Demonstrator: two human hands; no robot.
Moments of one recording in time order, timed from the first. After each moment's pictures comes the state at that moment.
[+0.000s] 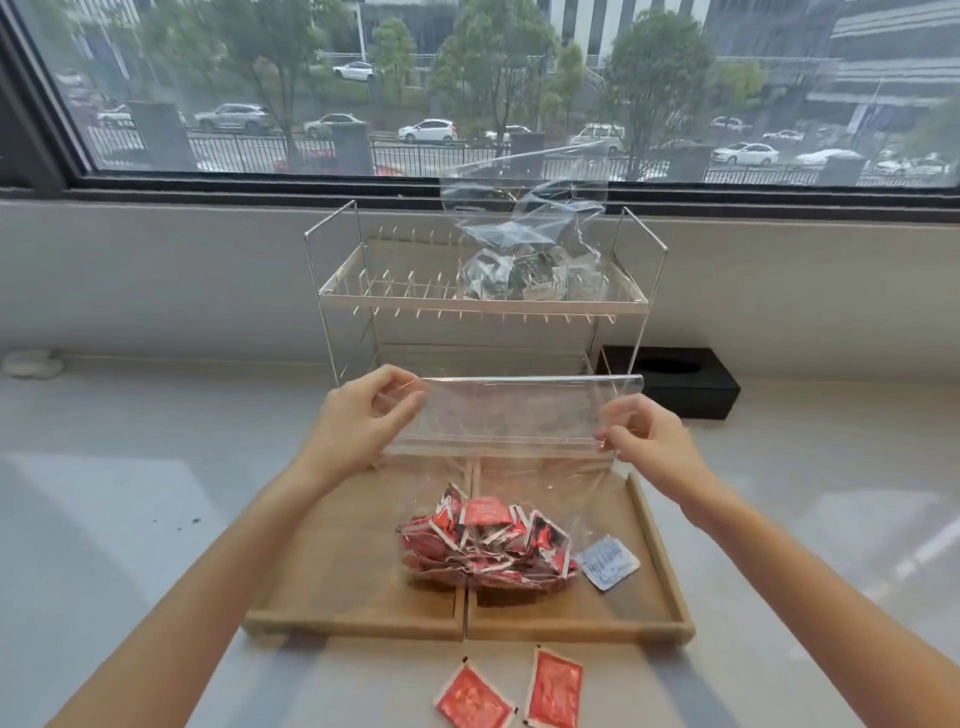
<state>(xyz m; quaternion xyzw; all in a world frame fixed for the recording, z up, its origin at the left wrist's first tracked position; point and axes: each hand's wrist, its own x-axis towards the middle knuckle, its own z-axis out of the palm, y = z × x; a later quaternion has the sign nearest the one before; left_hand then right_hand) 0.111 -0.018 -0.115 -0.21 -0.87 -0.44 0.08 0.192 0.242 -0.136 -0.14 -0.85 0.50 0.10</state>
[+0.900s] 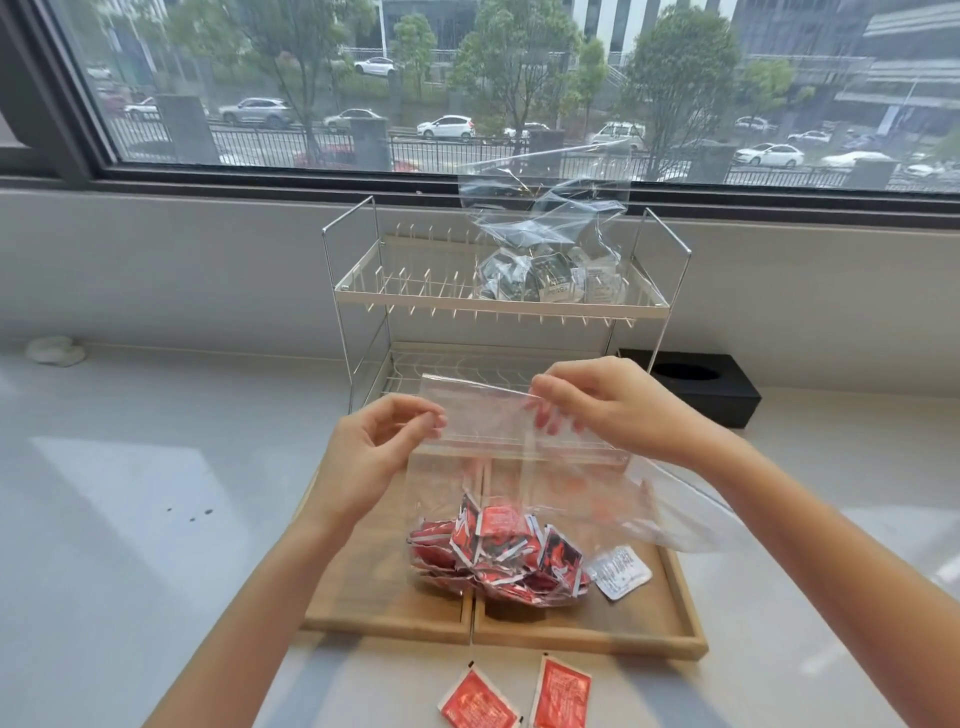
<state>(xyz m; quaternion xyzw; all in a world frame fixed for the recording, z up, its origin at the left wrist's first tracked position) 0.143 -0.015 -0.128 -0.17 -0.74 -0.65 0.02 0.173 0.202 -0.071 0.12 -0.93 0.35 0.04</state>
